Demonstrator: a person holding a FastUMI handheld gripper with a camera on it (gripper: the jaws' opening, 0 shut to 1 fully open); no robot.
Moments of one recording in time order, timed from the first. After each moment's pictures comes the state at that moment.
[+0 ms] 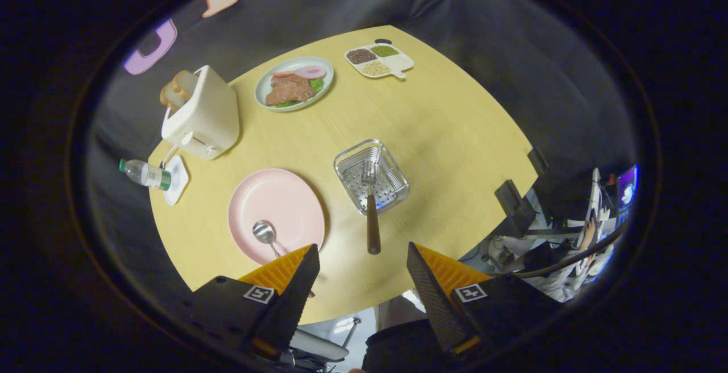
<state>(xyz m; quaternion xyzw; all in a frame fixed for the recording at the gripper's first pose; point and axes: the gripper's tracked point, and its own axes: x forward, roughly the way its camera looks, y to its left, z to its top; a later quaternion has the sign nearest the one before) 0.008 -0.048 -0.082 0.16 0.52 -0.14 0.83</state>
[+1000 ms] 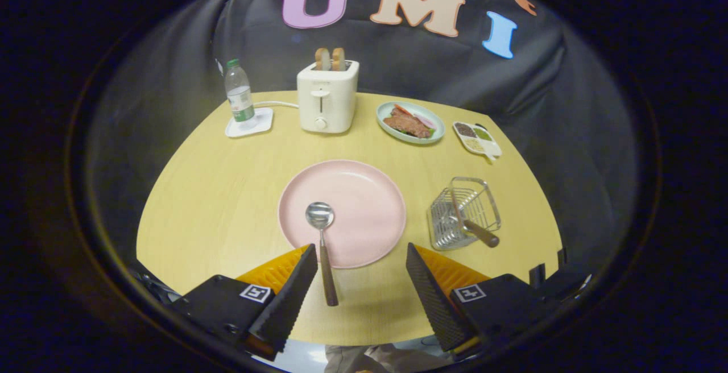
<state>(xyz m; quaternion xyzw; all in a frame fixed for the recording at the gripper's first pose) 0.008 0.072 -0.137 -0.03 0.30 0.05 0.95</state>
